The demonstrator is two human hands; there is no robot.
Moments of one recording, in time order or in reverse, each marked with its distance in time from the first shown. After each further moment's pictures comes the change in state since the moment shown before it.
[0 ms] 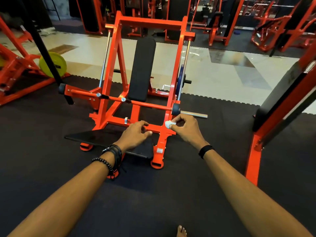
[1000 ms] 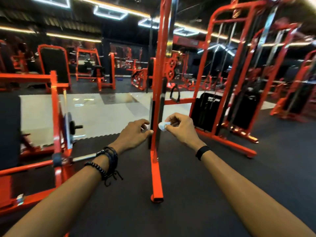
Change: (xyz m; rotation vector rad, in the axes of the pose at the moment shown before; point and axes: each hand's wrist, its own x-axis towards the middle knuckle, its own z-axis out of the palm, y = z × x) left_hand -0.085 0.463 0.139 -0.167 -0.178 0.791; right_hand -0.233 -0.018 -0.423 -0.328 0.632 0.005
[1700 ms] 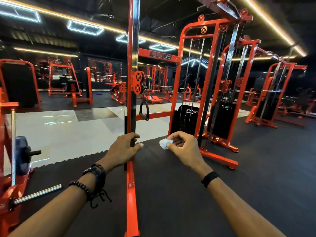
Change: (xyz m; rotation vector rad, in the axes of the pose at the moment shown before) left_hand 0.177 0.046 0.145 0.011 0.027 0.100; right_hand 0.067 0.169 -0.130 -0.030 0.132 0.053
